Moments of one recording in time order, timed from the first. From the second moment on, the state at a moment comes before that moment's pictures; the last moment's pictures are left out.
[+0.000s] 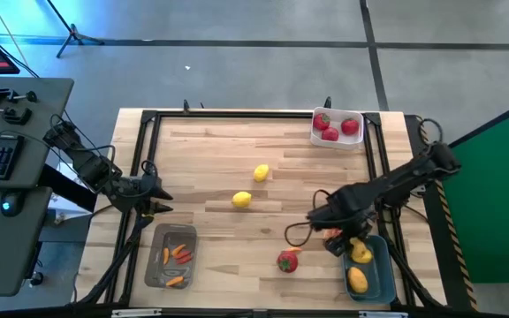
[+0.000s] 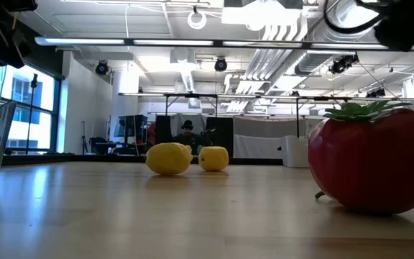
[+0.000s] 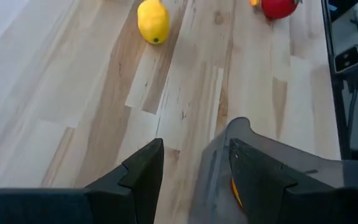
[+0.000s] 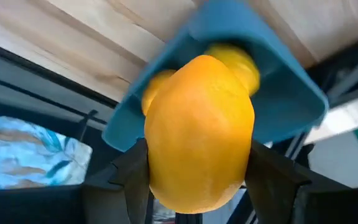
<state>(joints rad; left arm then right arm) -0.69 0.56 0.65 -0.98 -0.41 -0.84 0.41 1.52 1.17 -1.34 -0.61 1.23</state>
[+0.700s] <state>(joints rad) -0.69 0.56 0.65 -0.97 -0.43 -0.89 0.41 1.36 0.82 -1.00 -0.53 1.37</state>
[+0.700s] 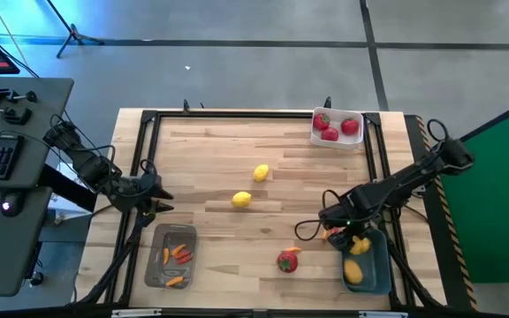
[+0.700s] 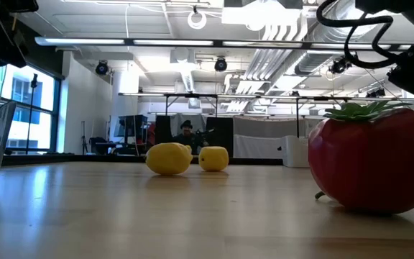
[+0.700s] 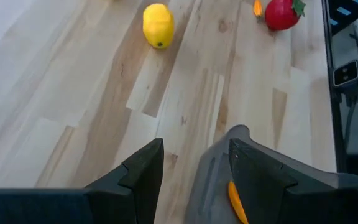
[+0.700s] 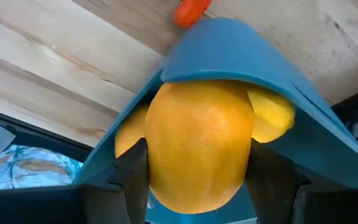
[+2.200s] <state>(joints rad) -0.57 0.81 0.63 -0.69 -0.62 -1.13 0.33 1.23 1.04 -1.14 -0.20 1.06</state>
